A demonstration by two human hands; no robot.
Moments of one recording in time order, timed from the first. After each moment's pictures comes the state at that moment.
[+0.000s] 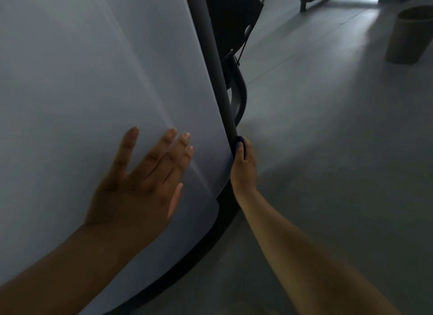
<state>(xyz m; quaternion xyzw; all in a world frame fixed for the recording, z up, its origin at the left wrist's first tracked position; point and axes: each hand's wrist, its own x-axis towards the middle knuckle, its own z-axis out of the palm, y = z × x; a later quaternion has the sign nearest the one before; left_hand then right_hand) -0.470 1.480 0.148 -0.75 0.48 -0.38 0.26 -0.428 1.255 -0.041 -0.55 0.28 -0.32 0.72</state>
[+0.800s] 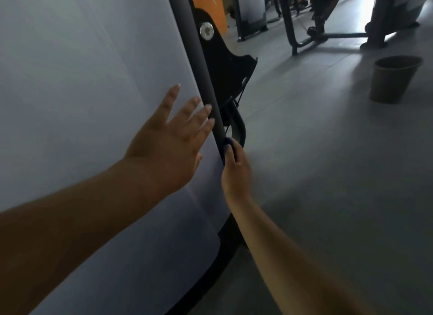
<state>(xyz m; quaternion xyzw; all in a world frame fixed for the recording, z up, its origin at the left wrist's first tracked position) -0.442 1.371 0.278 -0.70 0.41 -0.33 0.49 -0.431 1.242 0.092 -0.56 0.22 -0.34 0.72</state>
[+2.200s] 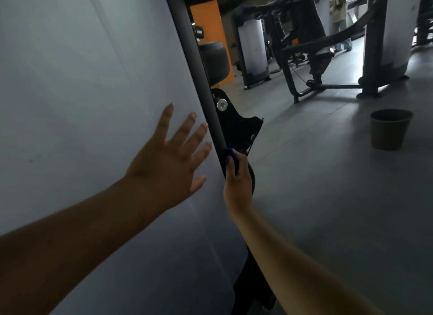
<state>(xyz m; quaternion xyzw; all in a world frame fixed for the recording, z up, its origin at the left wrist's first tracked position) -0.444 1.381 0.403 -0.72 0.38 -0.34 0.48 -0.412 1.231 0.218 -0.62 0.13 -0.44 0.64</state>
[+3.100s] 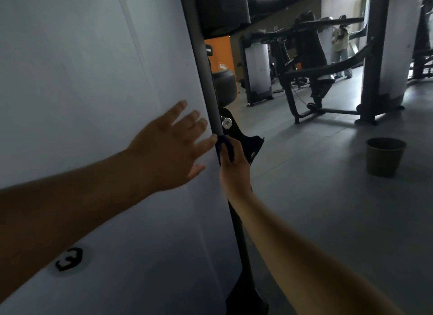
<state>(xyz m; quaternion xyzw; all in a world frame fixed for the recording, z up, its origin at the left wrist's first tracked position) -0.453 1.387 0.472 -0.70 0.40 -0.37 0.46 -0.421 1.221 0.314 -0.64 0.06 -0.43 0.64</state>
